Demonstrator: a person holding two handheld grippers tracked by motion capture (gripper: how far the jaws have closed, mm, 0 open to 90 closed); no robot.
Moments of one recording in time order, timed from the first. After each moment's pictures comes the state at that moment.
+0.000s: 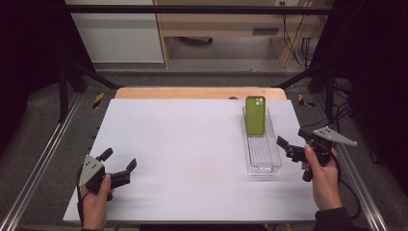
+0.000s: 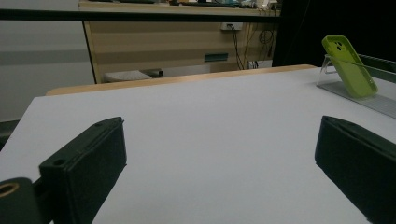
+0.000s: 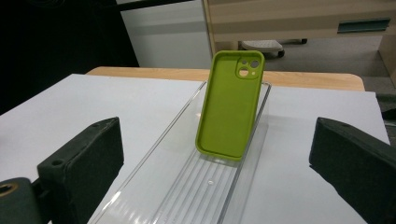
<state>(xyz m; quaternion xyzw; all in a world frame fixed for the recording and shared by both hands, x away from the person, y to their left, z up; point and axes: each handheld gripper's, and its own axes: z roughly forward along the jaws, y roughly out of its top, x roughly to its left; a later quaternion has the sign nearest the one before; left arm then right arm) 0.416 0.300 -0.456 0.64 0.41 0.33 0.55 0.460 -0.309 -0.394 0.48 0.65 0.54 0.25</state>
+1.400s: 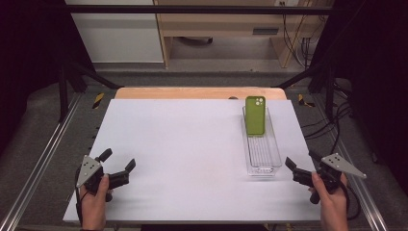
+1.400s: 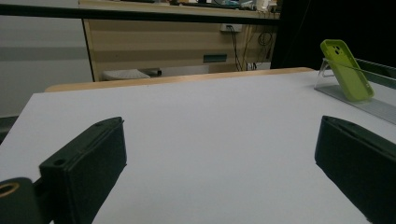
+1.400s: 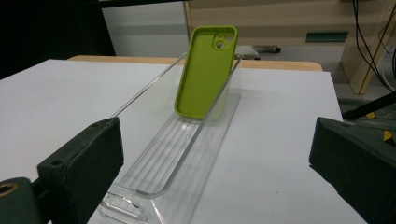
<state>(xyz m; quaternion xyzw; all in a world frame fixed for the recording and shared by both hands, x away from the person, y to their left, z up) 0.414 0.303 -0.455 0.64 0.42 0.32 0.56 0.405 -0.324 -0.434 0.48 0.64 0.52 0.31</state>
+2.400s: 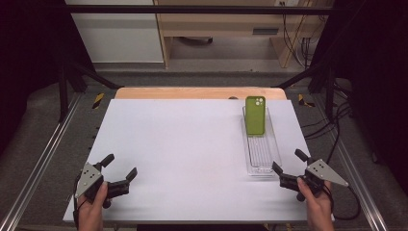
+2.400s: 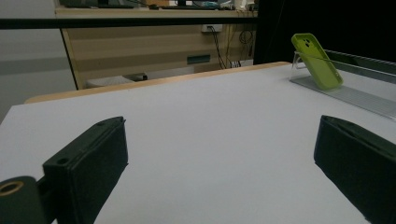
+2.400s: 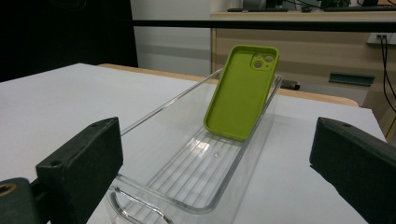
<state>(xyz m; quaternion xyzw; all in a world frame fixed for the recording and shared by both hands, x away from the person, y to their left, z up) 0.394 0.299 -0.455 0.66 0.38 0.32 0.56 0.410 -0.297 -0.460 0.40 0.64 0.56 0.34</state>
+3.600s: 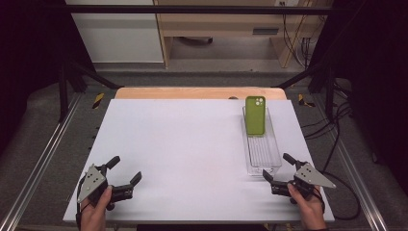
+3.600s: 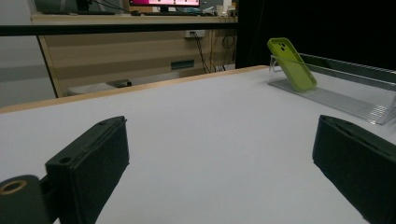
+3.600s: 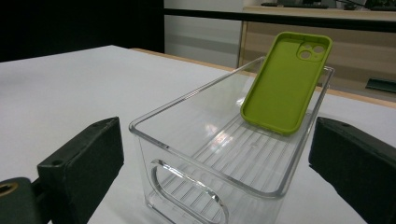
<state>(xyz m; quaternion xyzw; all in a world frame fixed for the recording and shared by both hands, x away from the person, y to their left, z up) 0.385 0.287 -0.455 0.67 0.35 0.31 0.58 0.407 -0.279 -0.478 0.34 0.68 0.57 0.32</state>
